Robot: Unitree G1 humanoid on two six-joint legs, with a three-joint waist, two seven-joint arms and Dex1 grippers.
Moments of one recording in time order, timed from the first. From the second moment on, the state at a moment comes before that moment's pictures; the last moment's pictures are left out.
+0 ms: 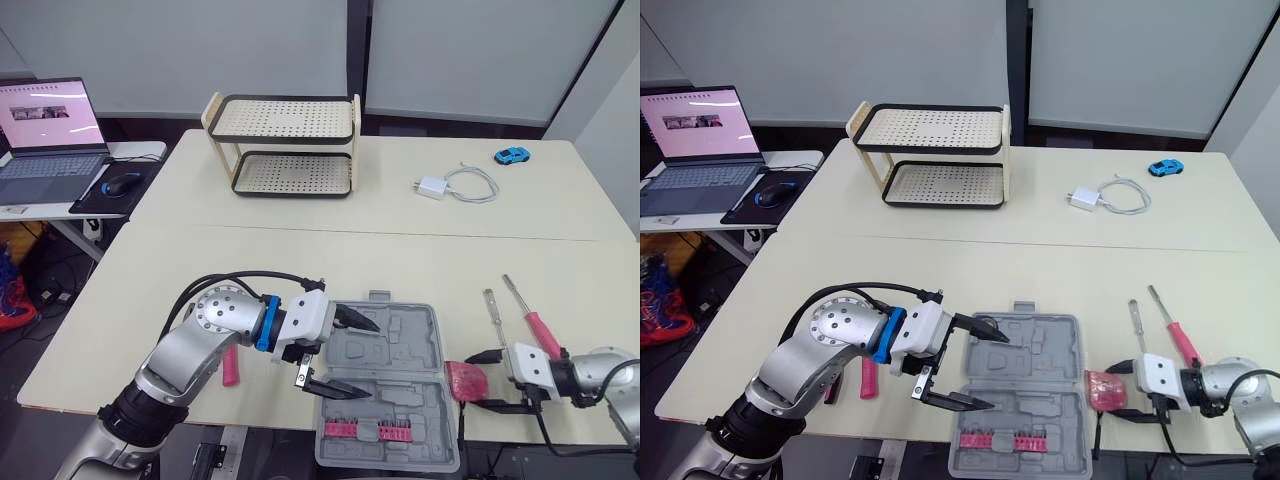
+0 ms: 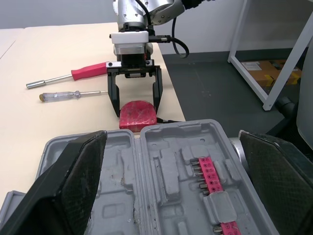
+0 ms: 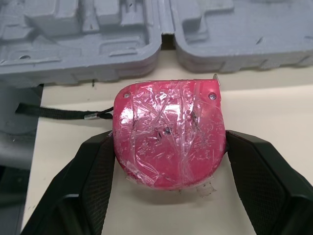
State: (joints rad) left arm -0.34 0.64 -0.34 -0.39 -0.42 0.34 -1.26; right arm 0.03 -0.90 0.08 0.27 0.16 -0.35 1.31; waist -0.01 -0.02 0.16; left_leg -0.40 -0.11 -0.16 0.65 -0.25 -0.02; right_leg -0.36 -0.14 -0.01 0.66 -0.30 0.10
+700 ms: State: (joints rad) left arm -0.13 0.62 -0.13 -0.46 -0.49 0.39 -1.01; right arm -0.31 -1.10 0.16 -0.36 0.16 0.50 1.23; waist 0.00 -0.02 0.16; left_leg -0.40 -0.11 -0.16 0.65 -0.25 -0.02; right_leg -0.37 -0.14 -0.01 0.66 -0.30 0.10
